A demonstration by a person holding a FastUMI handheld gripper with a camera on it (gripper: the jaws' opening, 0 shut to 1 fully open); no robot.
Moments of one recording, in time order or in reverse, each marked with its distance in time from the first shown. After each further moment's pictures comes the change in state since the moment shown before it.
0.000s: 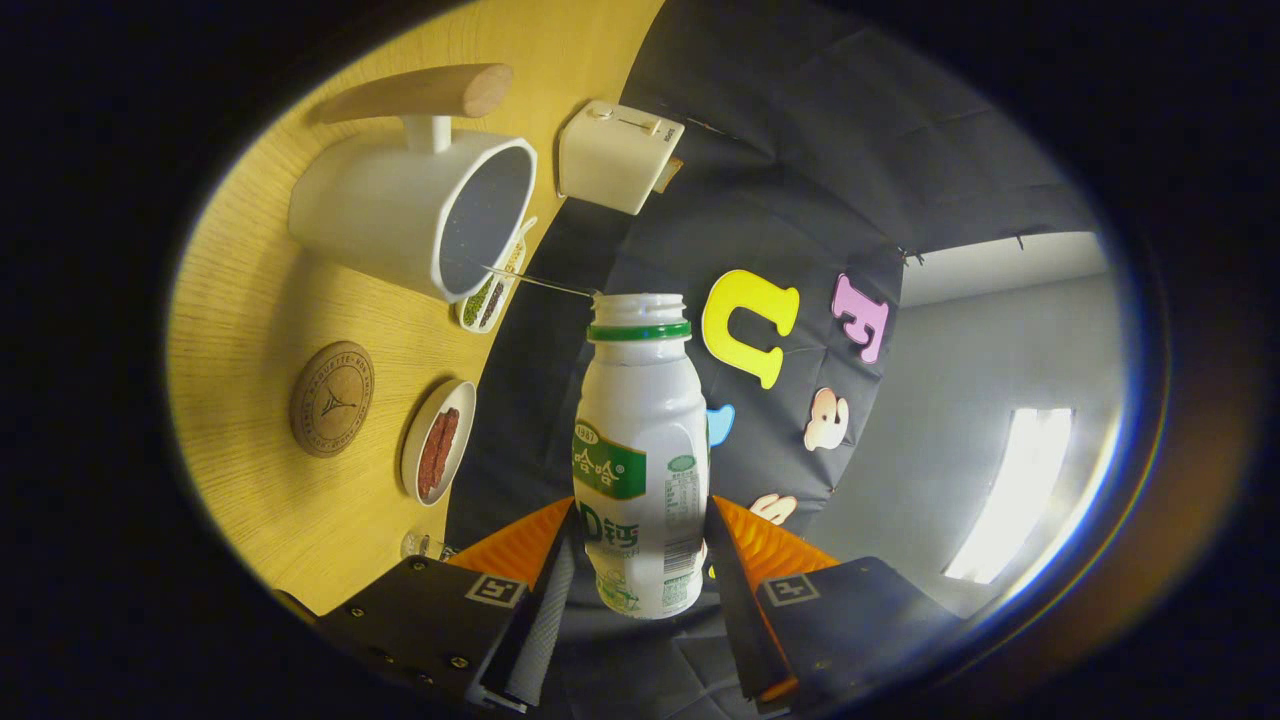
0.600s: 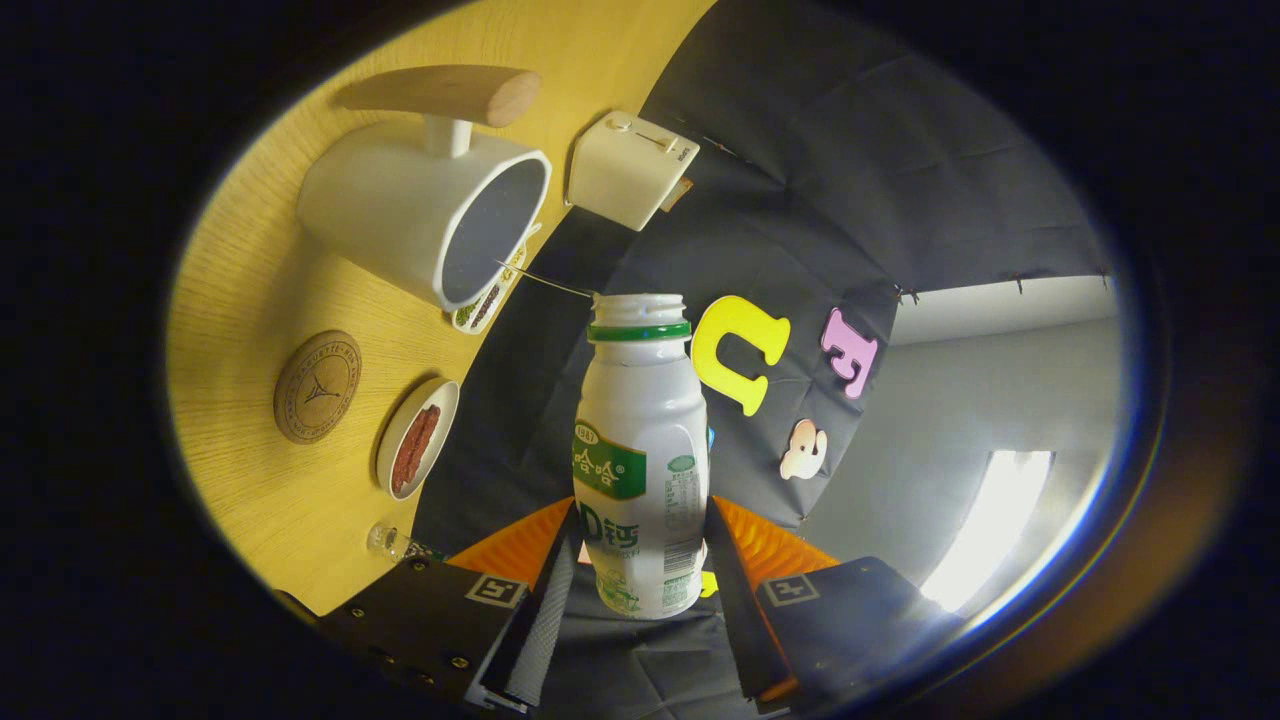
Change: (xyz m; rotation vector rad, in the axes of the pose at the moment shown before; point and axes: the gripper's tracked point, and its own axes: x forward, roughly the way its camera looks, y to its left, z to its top) arm -0.004 -0.011 0.012 -0.107 -0.054 -0.046
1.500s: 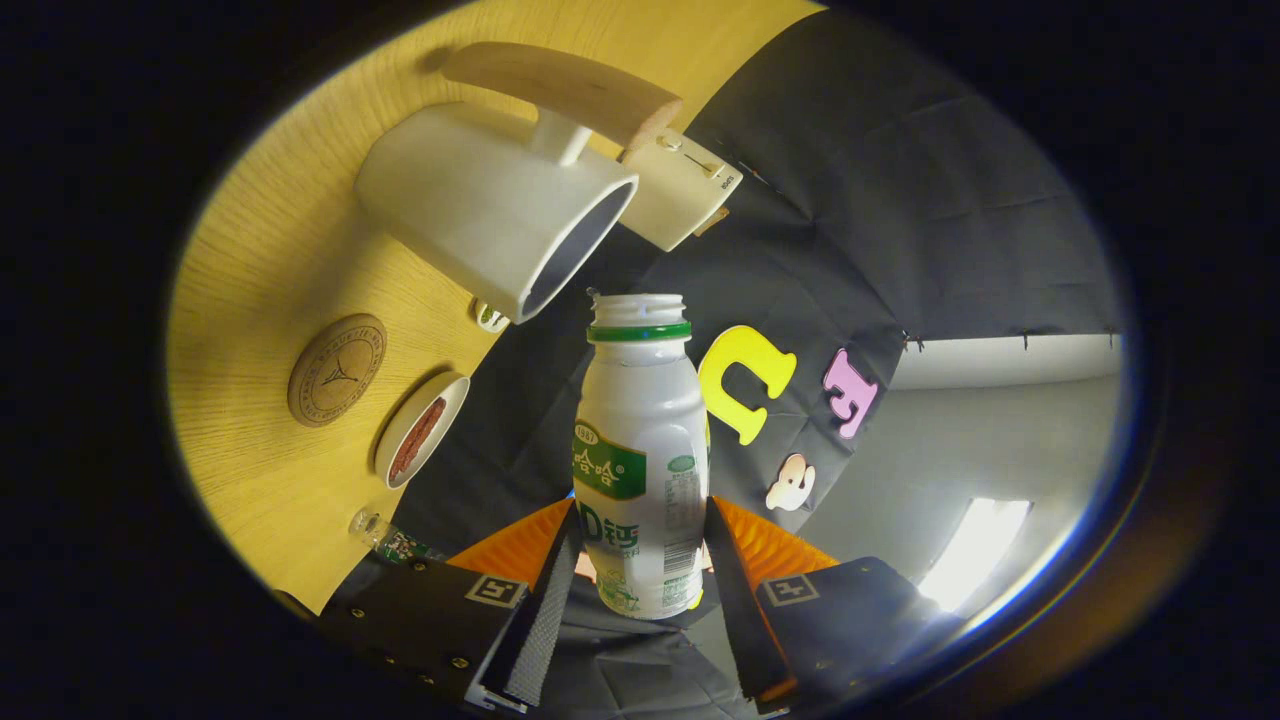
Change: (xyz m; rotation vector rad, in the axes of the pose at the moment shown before) arm -0.005 0.014 0.009 -0.129 -0.052 0.002
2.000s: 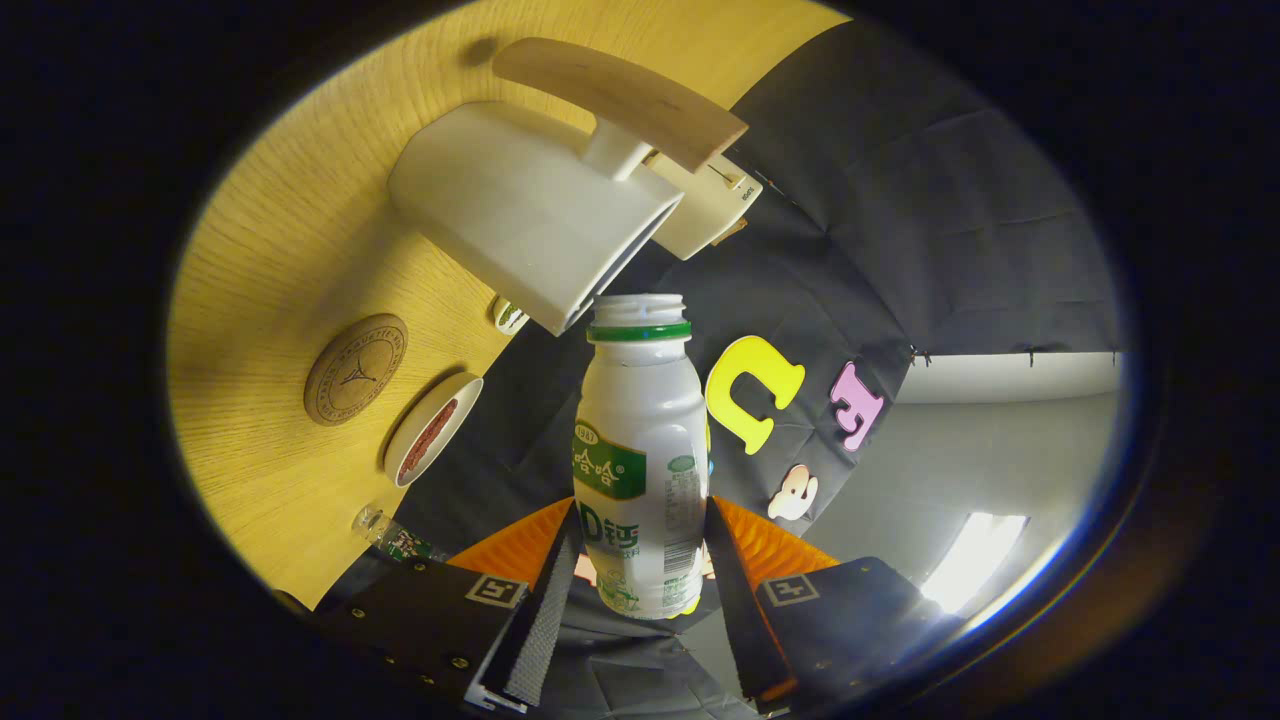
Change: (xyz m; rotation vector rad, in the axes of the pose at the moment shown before) arm 0.000 0.008 0.006 -0.034 -0.017 0.017
